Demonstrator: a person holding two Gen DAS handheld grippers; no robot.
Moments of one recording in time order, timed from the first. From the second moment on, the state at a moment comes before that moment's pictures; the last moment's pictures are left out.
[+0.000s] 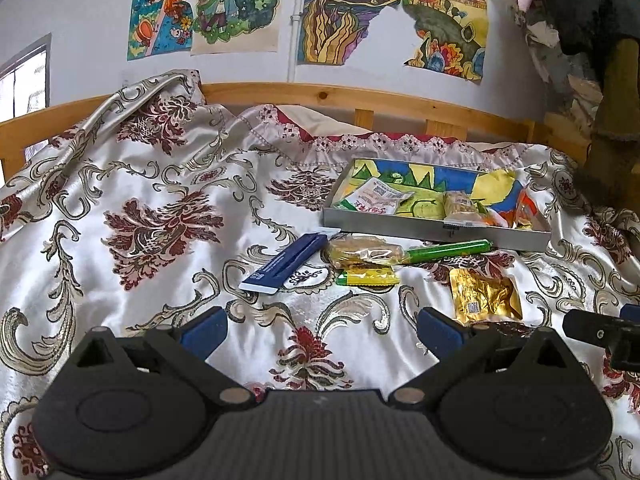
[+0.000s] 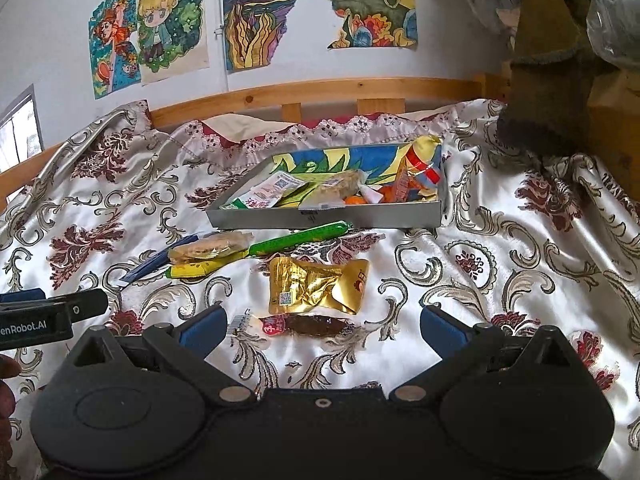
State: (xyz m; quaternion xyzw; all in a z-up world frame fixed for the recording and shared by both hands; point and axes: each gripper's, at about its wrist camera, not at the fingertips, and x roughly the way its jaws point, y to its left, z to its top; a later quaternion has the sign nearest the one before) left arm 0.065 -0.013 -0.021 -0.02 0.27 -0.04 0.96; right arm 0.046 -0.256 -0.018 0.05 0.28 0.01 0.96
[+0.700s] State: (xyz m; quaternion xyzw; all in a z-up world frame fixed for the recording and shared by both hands) left arm 0.106 -0.019 -0.038 -0.04 0.28 -0.06 0.96; right arm 0.071 -0.260 -0.044 0.08 0.31 0.00 0.95
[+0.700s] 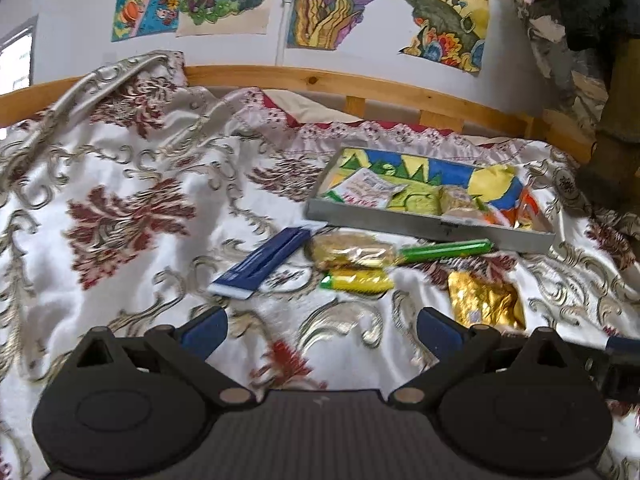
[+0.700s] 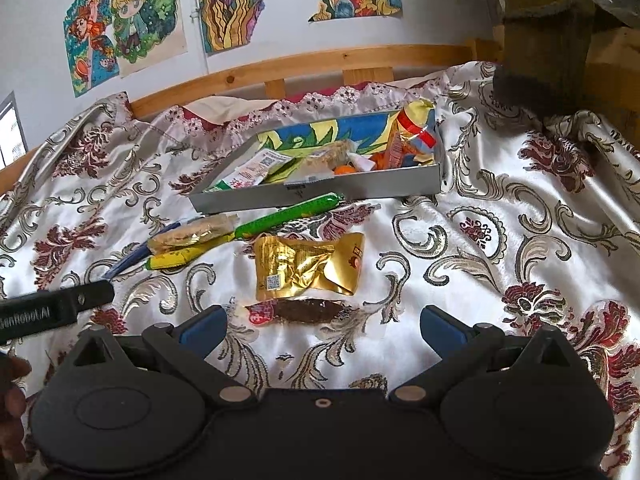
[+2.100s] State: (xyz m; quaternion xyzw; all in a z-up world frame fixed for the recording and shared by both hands) left arm 0.203 -0.046 -0.062 -0.02 0.38 -0.15 0.91; right arm 0.137 -0.266 -0.085 0.21 0.34 0.04 0.92
